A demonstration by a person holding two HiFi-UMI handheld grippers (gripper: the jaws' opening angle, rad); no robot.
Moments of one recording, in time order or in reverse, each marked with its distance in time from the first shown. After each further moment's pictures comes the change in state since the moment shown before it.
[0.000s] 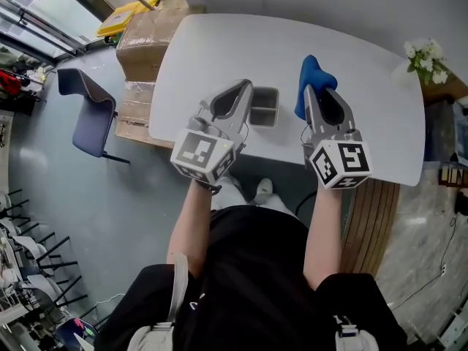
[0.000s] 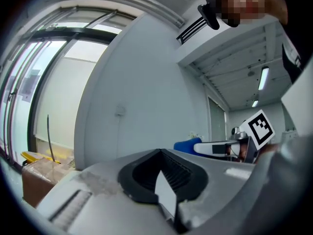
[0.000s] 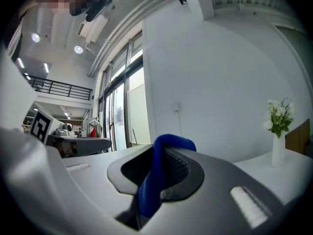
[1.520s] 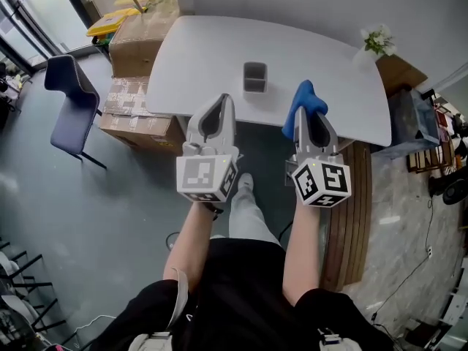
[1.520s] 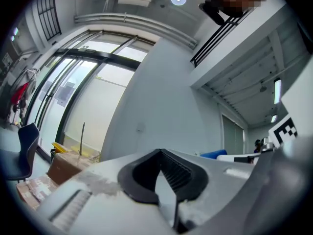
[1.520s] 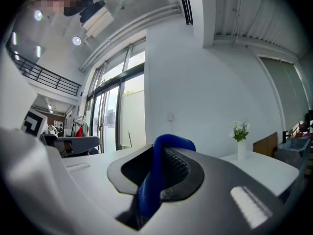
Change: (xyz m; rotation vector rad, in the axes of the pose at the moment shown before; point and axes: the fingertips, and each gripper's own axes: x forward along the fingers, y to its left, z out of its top) left arm -0.209 -0.061 0.021 -0.133 -0.199 0.227; right arm -0.182 0.138 0.005 -0.048 -0.076 -0.217
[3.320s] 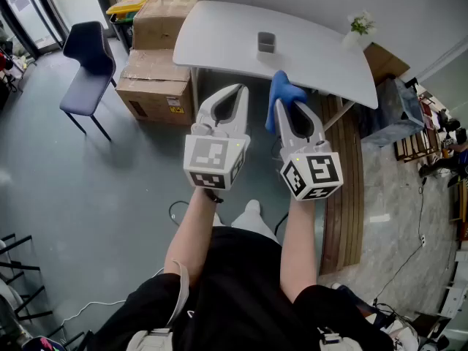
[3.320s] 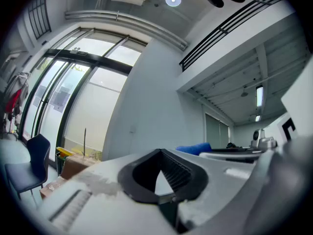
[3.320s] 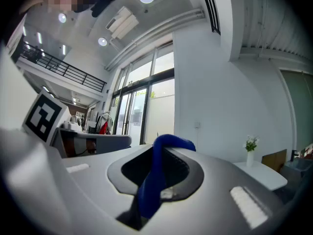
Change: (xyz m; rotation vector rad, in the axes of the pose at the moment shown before) left arm -0.252 -0.053 0.071 0.046 0.048 -0.115; right arm -0.213 0.221 0.027 -0.154 -0.001 0.189
